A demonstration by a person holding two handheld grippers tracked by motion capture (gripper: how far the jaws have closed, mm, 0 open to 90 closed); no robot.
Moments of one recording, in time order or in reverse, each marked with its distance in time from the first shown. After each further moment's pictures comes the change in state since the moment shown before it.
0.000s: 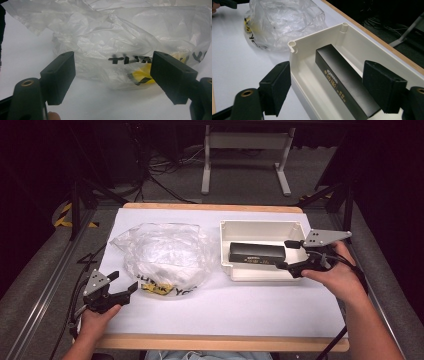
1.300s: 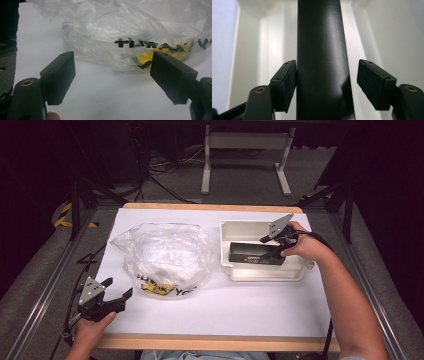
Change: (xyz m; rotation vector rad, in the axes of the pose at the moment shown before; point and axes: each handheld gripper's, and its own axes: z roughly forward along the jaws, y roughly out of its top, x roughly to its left) left arm -0.002 -0.014 -0.016 0.024 0.053 0.002; right arm -0.098 -0.020 0.134 0.306 0.326 -0.376
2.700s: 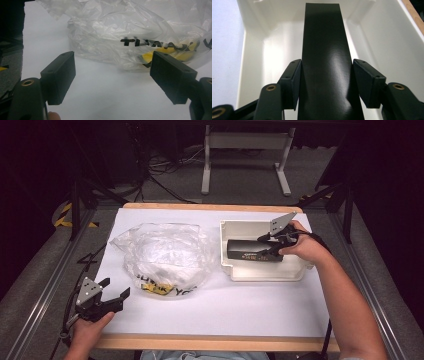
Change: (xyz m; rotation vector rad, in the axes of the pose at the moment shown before) left arm 0.004 -0.002 -0.003 -0.002 0.023 -0.014; right arm 0.002 0.005 -0.003 -0.095 -0.014 0.044
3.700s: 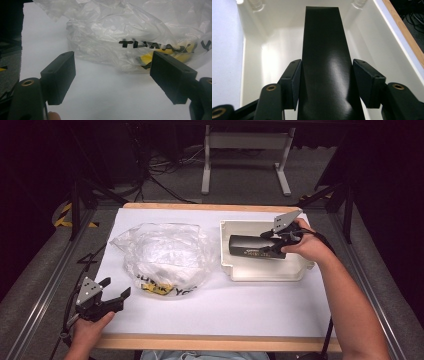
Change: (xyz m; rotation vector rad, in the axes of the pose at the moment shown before) left arm -0.001 0.001 0.000 -0.002 -0.001 0.001; right arm 0.004 0.008 -0.016 -0.014 -0.063 0.003
